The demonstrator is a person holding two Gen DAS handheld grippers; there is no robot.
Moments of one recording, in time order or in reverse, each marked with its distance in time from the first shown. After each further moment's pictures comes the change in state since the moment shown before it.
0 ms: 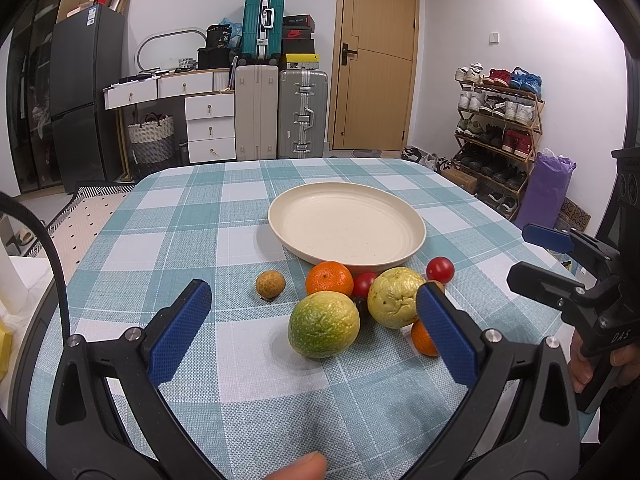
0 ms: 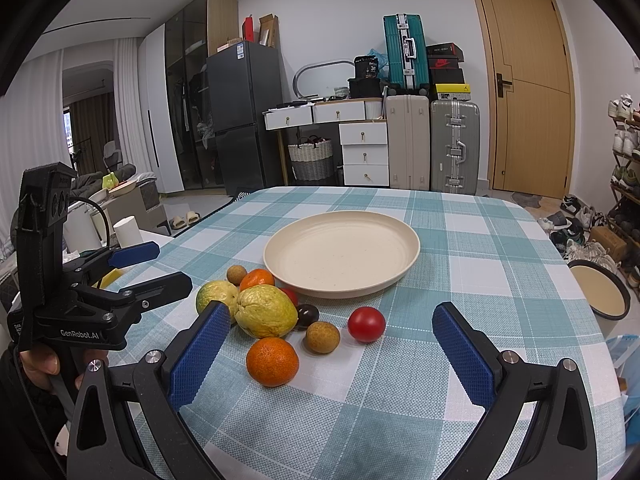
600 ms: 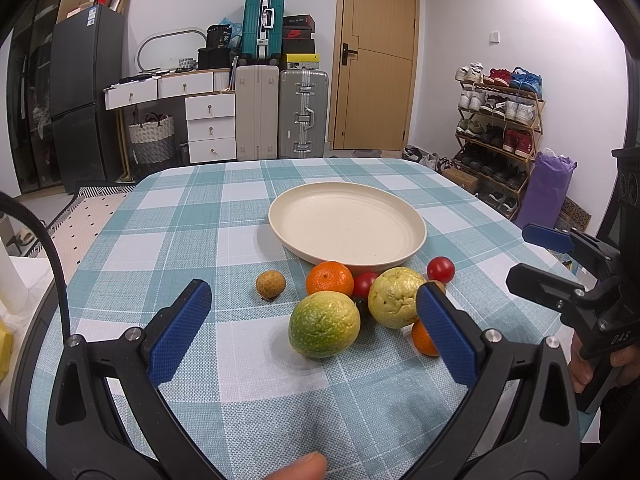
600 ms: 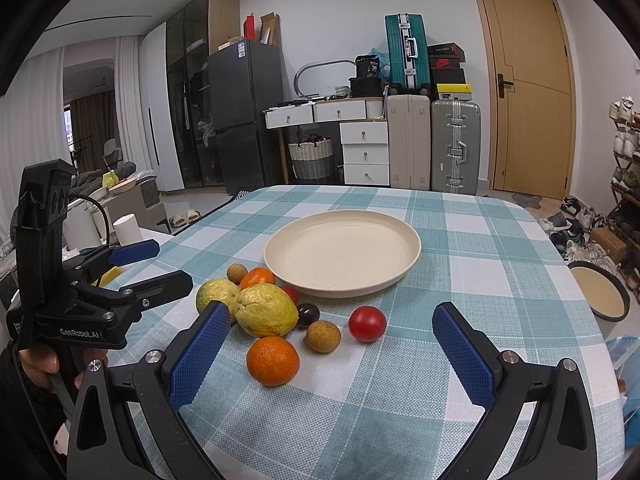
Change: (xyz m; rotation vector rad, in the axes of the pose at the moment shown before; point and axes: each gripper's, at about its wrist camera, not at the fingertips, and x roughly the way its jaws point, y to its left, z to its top) left arm 0.000 0.000 0.000 0.000 -0.001 0.001; right arm 0.000 -0.001 -0.001 -0.004 0.002 -0.003
